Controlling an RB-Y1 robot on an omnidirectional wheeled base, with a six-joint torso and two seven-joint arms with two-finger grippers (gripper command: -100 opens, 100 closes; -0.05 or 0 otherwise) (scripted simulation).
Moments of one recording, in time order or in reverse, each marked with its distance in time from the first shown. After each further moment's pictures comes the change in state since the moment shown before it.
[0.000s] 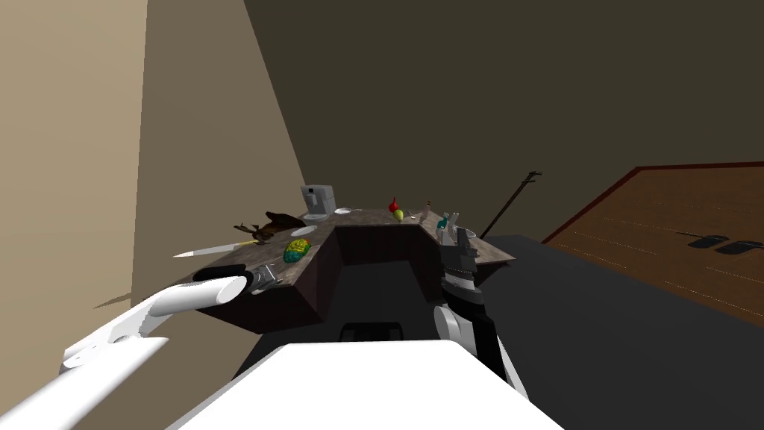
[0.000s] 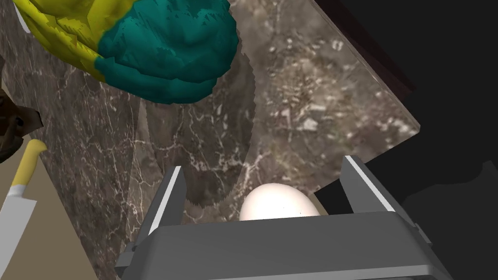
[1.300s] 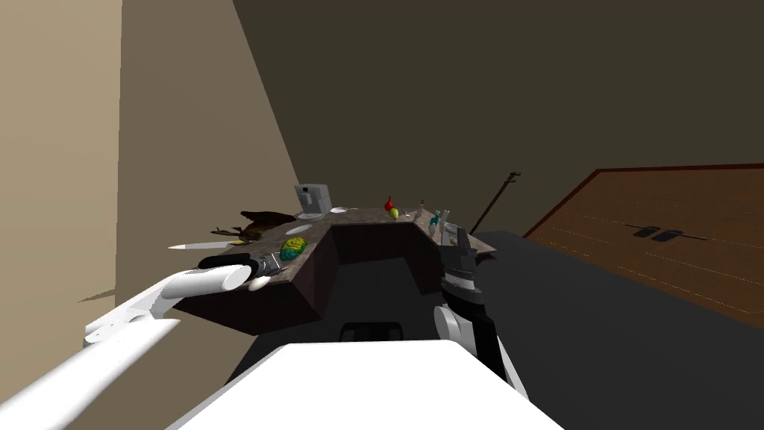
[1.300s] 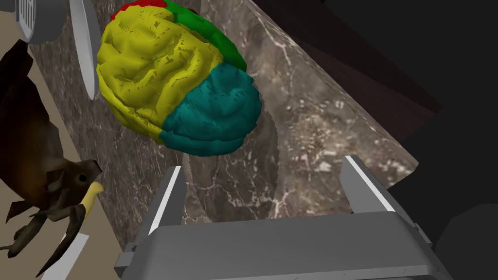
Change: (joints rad) left arm -0.071 0.040 -0.002 -0.010 0.015 -0.025 -0.057; right arm 0.000 0.000 0.000 0.000 0.000 0.000 0.000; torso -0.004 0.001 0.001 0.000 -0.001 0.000
